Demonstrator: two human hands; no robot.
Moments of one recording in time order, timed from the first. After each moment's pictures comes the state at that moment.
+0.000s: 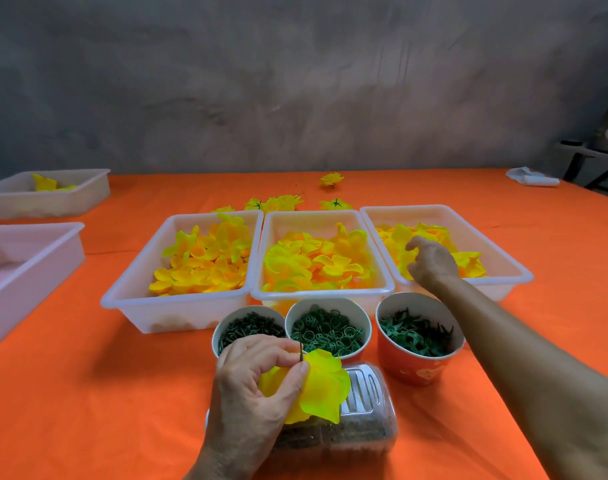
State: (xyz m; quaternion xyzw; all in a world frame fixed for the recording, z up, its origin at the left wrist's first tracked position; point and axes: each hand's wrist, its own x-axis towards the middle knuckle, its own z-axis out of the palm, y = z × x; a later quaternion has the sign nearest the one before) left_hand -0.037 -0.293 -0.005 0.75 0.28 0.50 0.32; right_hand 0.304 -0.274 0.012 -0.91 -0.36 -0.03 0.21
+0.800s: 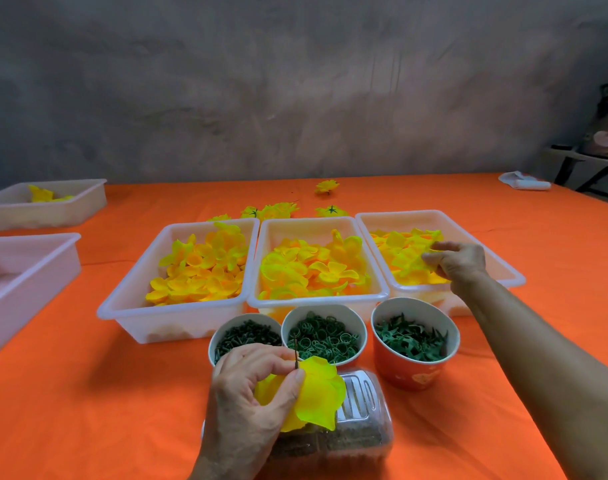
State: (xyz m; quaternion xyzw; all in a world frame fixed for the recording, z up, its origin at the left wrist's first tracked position) left_hand -0.038 -0.296 -0.002 0.75 0.28 0.50 0.33; right_hand 0.330 -0.302 0.023 -0.74 -0.17 0.15 0.63
